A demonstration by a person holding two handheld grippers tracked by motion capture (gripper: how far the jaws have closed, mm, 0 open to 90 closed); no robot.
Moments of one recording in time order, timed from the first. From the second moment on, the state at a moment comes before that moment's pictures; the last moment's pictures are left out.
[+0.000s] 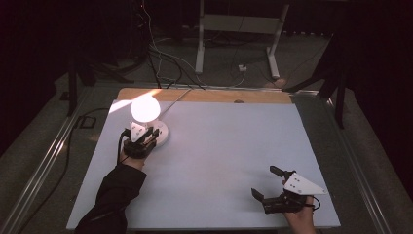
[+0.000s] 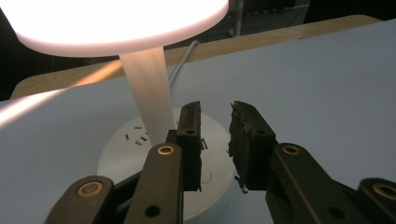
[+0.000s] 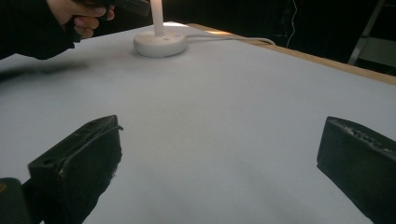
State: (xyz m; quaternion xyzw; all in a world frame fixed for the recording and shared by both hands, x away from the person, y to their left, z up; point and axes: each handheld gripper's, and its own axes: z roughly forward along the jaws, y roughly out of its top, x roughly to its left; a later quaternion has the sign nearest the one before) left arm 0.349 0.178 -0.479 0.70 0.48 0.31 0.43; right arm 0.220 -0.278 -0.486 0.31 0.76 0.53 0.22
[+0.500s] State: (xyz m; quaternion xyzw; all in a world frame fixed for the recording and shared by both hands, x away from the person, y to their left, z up) left arm 0.357 0.179 -0.491 0.72 0.48 0.30 0.40; right arm 0.221 -0.277 -0.487 0.31 0.76 0.53 0.22
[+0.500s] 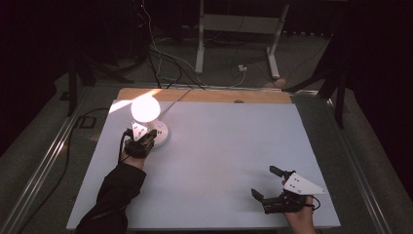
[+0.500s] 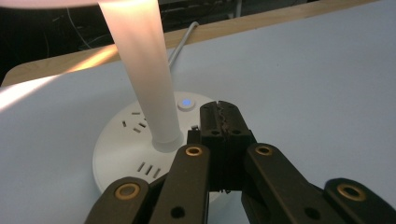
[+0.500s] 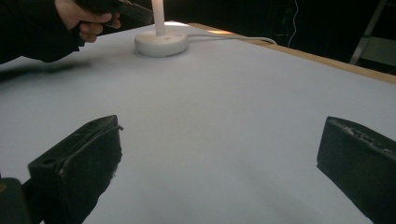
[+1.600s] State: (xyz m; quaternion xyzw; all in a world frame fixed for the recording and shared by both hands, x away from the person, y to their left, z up) left arm 0.371 0.180 -0.512 0.74 0.48 0.28 0.38; right arm 0.221 -0.277 -0.487 0.31 0.76 0.53 0.21
